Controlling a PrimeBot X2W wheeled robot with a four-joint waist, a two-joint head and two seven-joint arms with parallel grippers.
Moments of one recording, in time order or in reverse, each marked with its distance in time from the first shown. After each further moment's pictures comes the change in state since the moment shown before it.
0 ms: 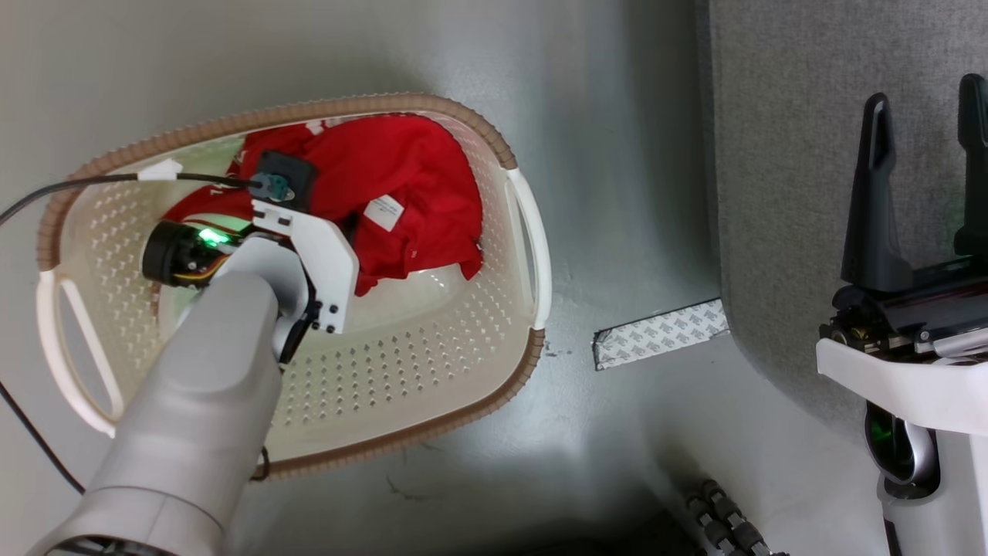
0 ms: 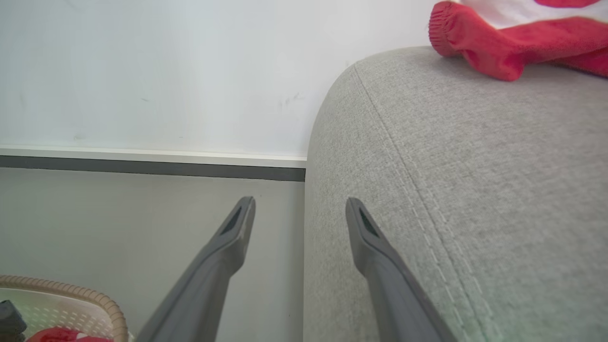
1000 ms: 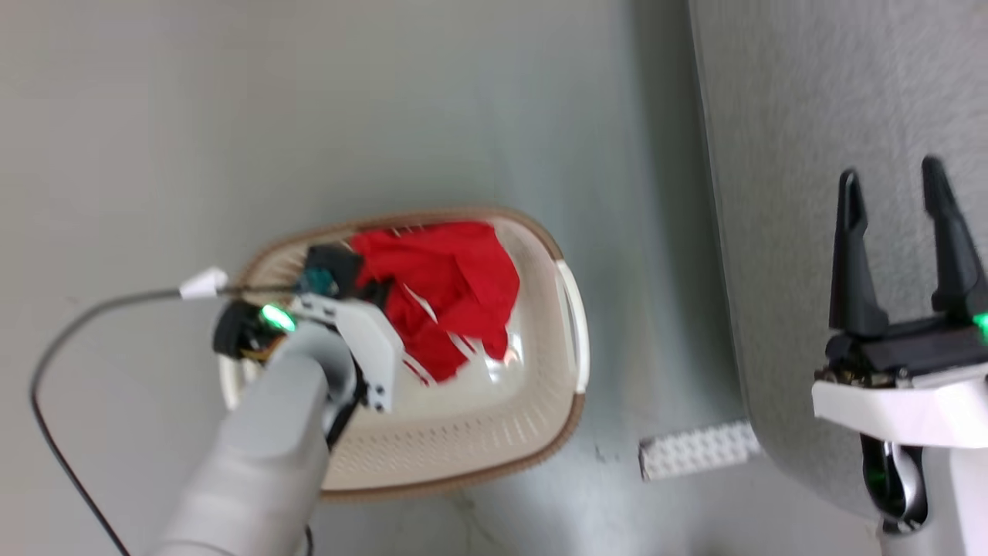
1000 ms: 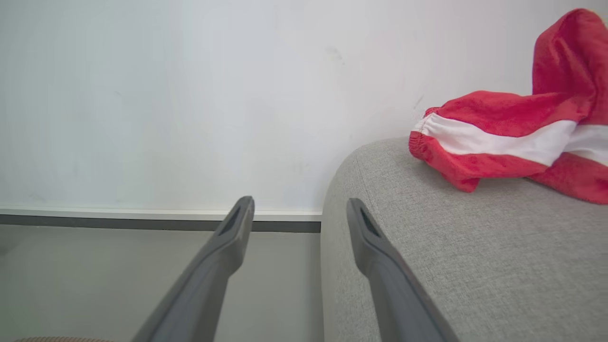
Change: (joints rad) left arm 0.099 -0.075 -0.049 0.096 -0.068 -0.058 -0.252; right arm 0.079 0.005 -0.048 0.097 -0.027 0.003 0.007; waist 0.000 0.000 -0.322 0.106
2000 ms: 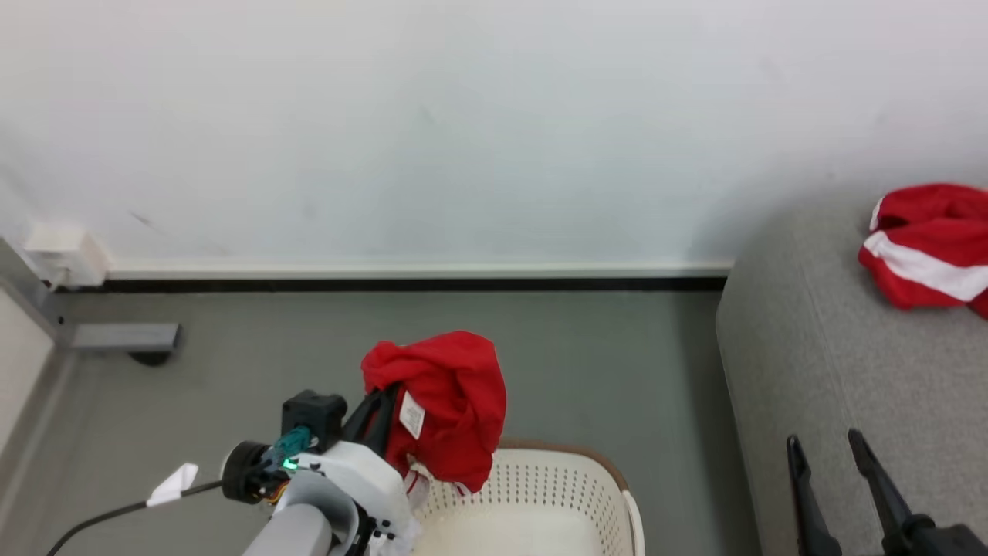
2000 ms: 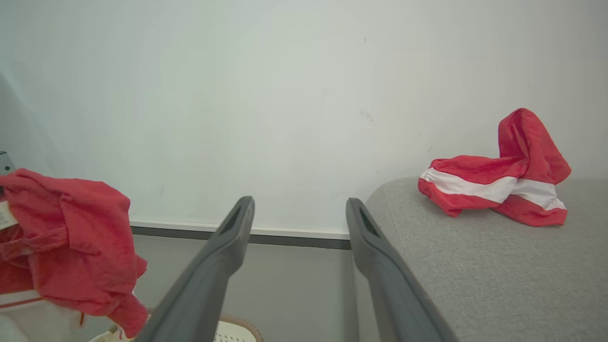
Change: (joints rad) left arm 0.439 0.032 0.040 -0.402 -0.112 0.092 -0.131; right arm 0.389 0.000 -0.010 0.174 -0.030 0.000 0.010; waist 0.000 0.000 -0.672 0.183
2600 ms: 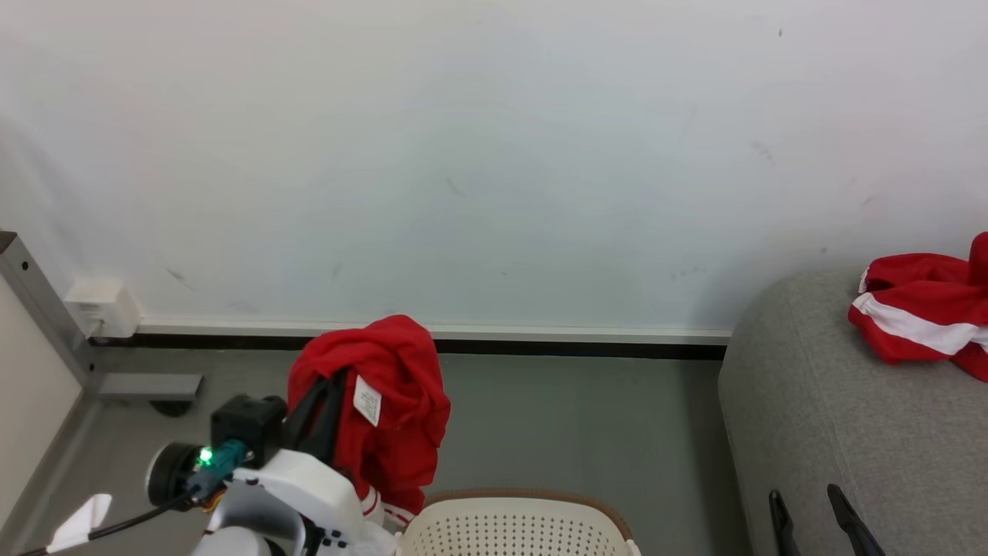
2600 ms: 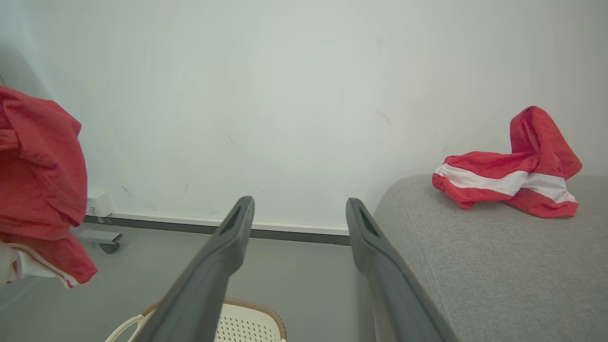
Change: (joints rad) left arm 0.204 0.163 0.053 -0.513 0.000 0.138 0.153; right arm 0.083 0.000 0.038 0.056 0.028 0.000 -0.002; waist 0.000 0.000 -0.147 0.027
